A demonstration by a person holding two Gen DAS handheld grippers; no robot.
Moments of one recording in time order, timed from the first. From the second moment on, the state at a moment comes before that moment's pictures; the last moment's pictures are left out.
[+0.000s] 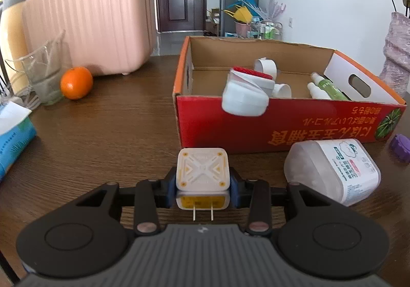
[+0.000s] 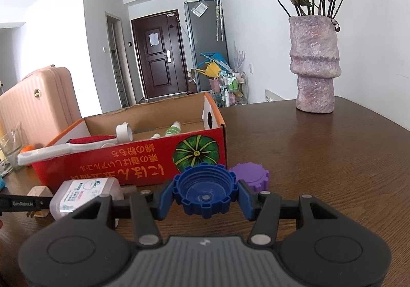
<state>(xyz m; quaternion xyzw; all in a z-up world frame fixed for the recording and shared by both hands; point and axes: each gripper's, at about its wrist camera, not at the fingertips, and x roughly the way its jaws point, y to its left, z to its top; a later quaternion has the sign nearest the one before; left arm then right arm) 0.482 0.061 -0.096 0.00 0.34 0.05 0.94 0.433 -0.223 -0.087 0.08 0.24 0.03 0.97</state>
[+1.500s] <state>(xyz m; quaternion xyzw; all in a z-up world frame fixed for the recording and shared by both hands) 0.357 0.010 -0.026 -0.04 0.21 0.02 0.98 0.373 -0.199 -0.052 0.08 0.14 0.09 0.98</state>
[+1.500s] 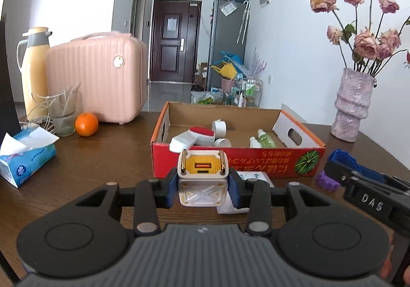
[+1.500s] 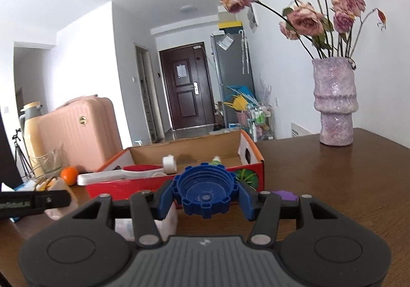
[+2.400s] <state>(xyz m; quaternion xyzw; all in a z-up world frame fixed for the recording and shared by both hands) 0.410 -0.004 -0.002 -0.06 0.19 0.02 0.98 0.417 -0.195 -0.032 0.07 0.12 0.09 0.99</state>
